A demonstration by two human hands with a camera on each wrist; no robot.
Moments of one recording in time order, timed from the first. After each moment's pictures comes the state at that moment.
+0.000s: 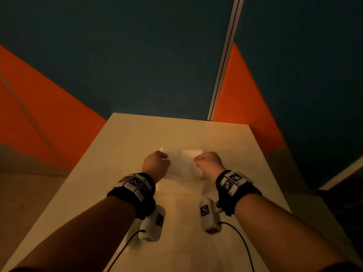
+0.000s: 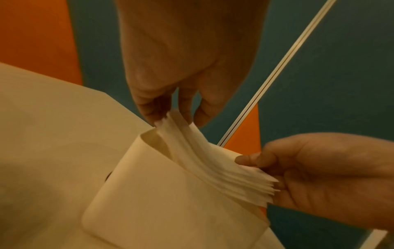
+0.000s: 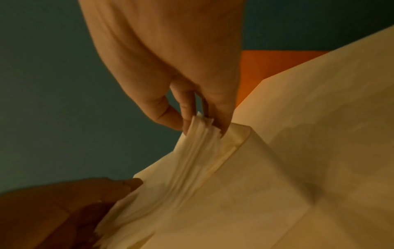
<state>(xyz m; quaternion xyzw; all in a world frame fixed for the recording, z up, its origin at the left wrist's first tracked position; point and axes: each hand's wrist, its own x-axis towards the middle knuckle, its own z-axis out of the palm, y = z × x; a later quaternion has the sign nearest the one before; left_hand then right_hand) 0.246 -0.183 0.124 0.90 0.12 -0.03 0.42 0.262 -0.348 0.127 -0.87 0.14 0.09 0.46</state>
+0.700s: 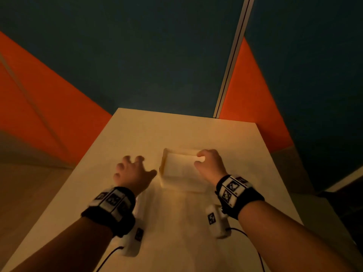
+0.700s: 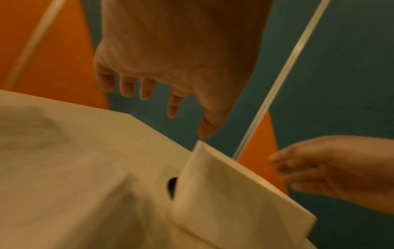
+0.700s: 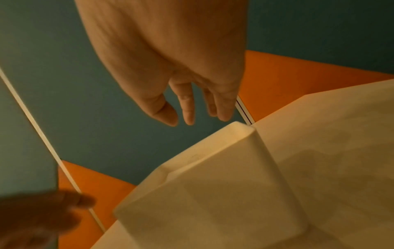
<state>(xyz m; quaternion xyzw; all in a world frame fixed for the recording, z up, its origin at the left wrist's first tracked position) 0.208 -0.129 0.110 0.96 0.18 -0.06 0.20 0.248 -0.343 0.125 -0.94 0.03 0.06 0.33</state>
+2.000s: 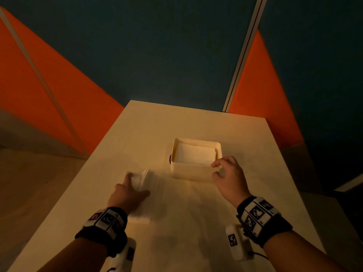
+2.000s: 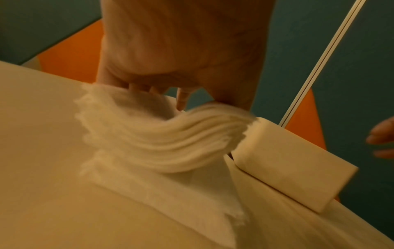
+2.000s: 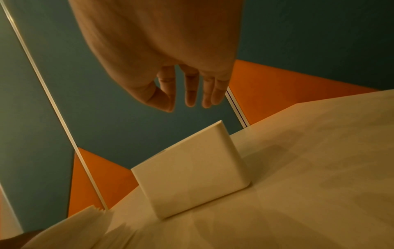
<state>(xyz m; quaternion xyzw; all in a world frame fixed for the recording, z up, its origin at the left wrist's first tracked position) 0.134 -0.078 0.053 0.89 0.26 -0.13 0.35 0.171 -0.363 0.106 -0.93 -0.05 -0.07 0.36</state>
